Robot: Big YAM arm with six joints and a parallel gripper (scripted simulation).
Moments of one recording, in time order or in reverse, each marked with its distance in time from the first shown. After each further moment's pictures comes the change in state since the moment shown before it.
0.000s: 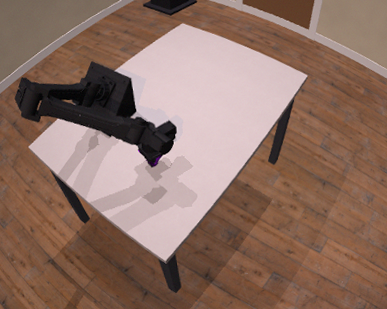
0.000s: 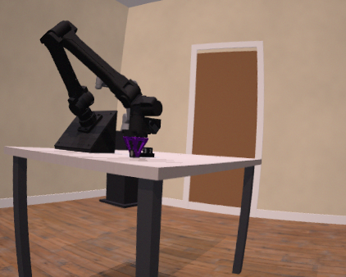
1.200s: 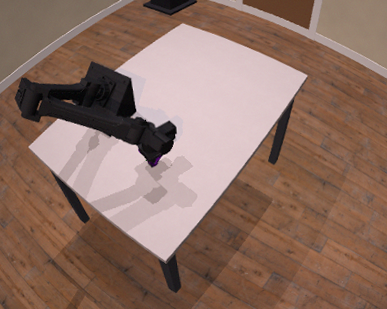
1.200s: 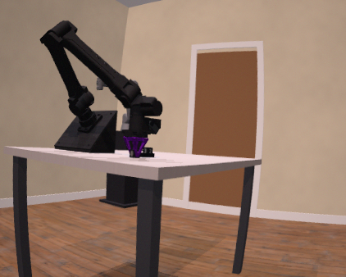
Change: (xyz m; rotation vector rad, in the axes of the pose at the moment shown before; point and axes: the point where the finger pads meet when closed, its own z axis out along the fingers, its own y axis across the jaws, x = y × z) arm 0.000 0.000 0.000 0.001 0.000 0.000
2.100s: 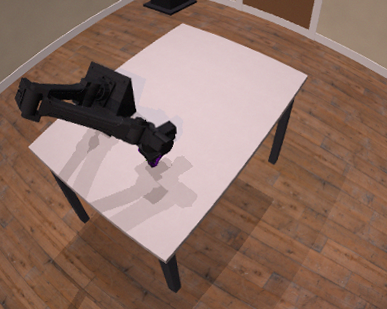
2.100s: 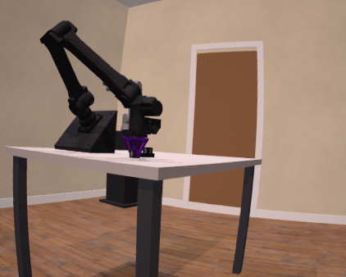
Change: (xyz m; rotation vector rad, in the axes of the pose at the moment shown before) arm 0.000 0.000 0.000 0.000 0.000 0.000
